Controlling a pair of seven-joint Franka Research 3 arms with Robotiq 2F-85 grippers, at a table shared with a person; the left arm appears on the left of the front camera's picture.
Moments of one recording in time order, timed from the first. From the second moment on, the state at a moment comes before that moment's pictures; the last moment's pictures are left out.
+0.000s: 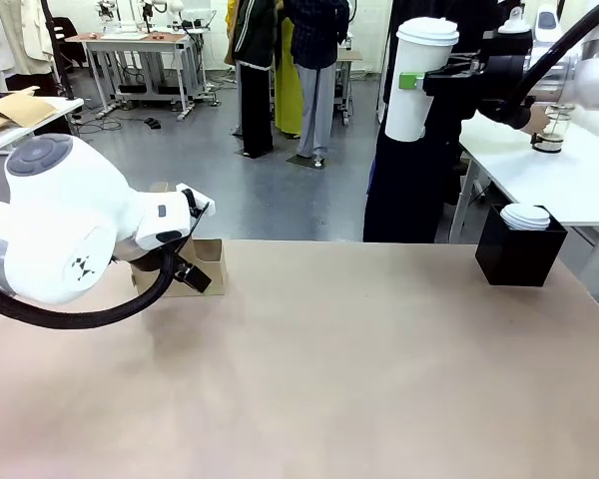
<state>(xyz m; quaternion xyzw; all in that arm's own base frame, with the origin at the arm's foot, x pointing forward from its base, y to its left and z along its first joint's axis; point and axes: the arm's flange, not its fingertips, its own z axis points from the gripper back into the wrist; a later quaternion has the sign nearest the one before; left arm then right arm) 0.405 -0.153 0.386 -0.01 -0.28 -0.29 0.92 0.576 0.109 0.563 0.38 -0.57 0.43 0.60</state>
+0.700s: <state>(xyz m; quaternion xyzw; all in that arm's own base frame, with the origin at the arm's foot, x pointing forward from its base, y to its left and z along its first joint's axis) 0.434 -0.108 0.544 -0.03 -0.21 -0.17 0.96 0.576 0.109 0.563 0.38 -0.57 0.43 0.60</state>
